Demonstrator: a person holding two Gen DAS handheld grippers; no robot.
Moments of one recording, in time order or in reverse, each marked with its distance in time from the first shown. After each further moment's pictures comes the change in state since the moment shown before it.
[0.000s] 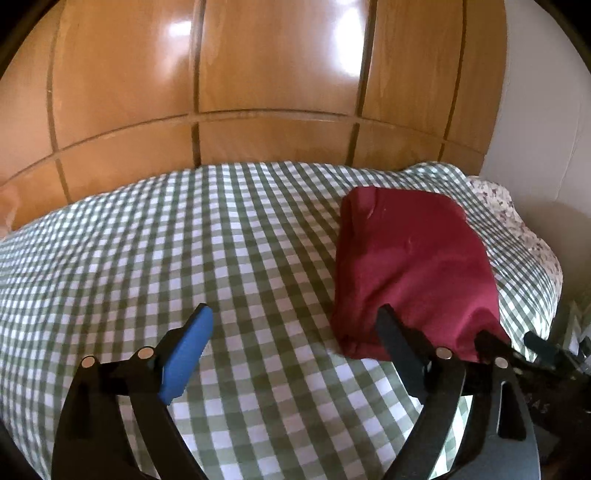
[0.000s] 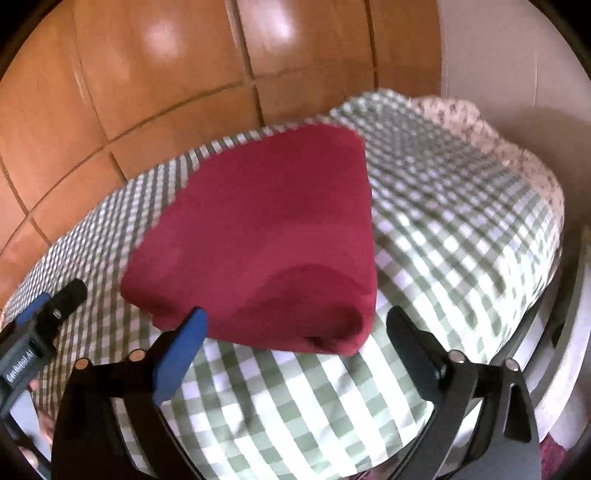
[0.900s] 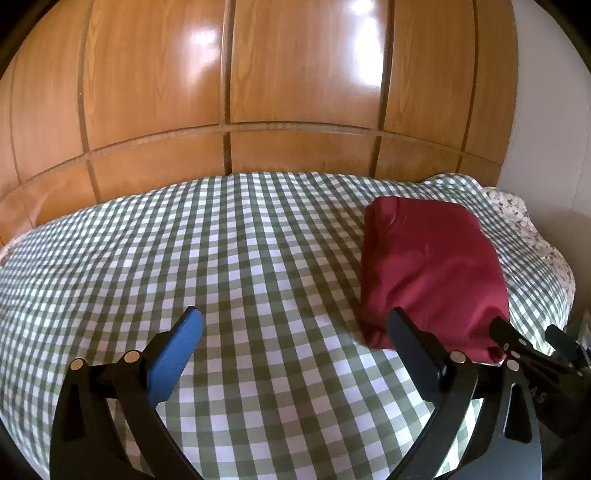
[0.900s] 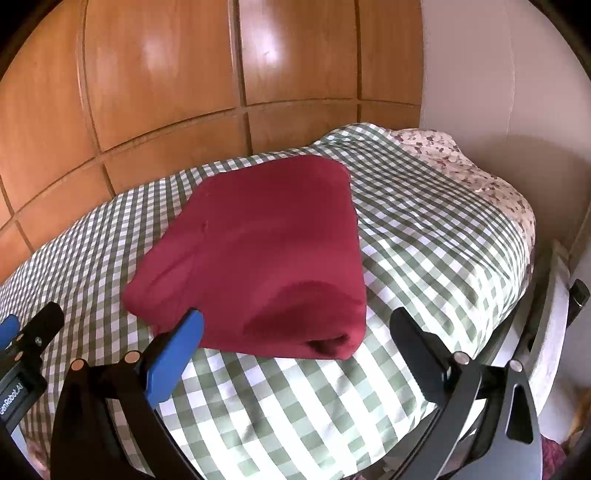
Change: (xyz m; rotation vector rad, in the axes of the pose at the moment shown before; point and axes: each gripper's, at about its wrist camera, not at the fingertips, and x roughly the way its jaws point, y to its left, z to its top) left arm -0.022 0.010 -0.010 -0.026 -0.036 0.079; right arm -0.011 0.018 -0.006 -0.008 -0.059 -0.100
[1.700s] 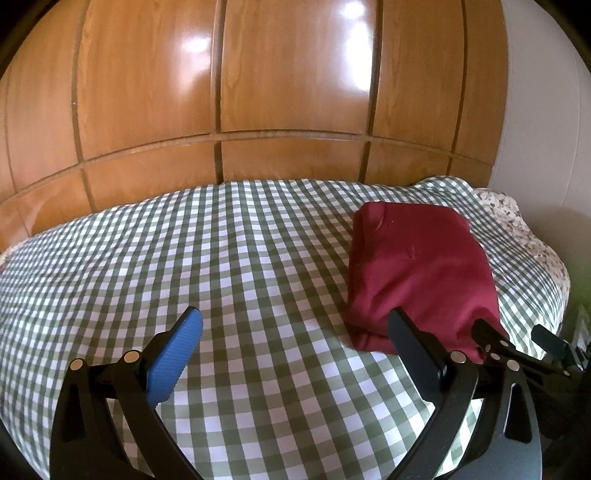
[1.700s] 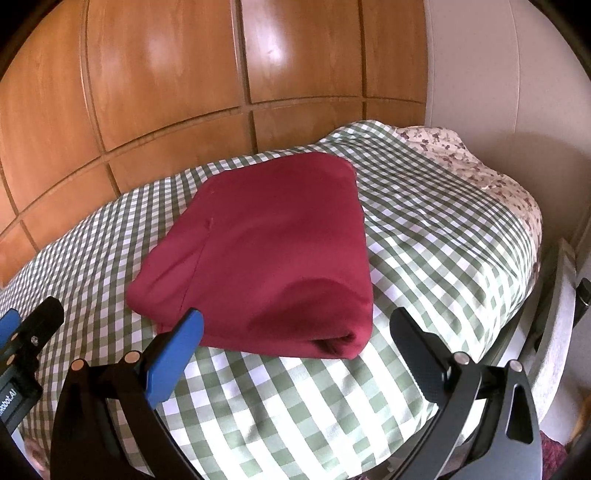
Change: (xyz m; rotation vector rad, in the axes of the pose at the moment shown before) left arm -0.006 -0.010 0.003 0.017 -0.031 -0.013; right arm 0.002 -0.001 0.000 0.010 0.000 0.018
